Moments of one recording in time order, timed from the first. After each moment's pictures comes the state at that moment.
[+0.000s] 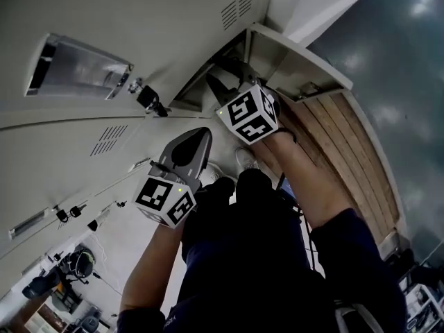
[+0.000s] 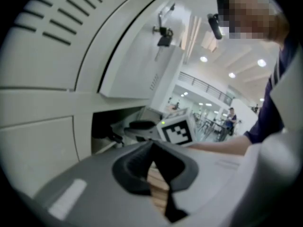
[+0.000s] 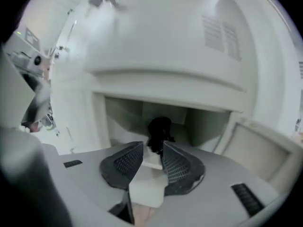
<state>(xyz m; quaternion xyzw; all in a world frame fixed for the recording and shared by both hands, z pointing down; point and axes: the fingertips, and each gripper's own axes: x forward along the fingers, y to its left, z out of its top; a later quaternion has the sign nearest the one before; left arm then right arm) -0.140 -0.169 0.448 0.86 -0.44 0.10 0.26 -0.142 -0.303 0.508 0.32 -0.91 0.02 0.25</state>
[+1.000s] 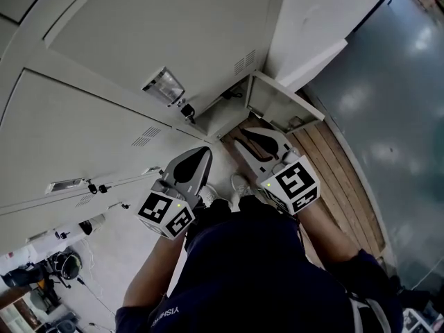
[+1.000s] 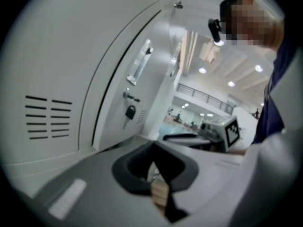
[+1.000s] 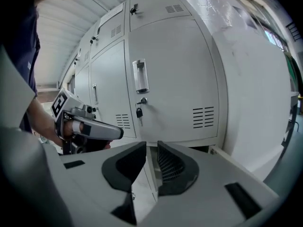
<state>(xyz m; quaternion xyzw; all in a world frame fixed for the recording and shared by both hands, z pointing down) -0.139 -0.148 0.319 0.85 -0.47 0.03 0.23 -0.081 -0.181 0.331 0.25 -0.95 0.11 0.15</state>
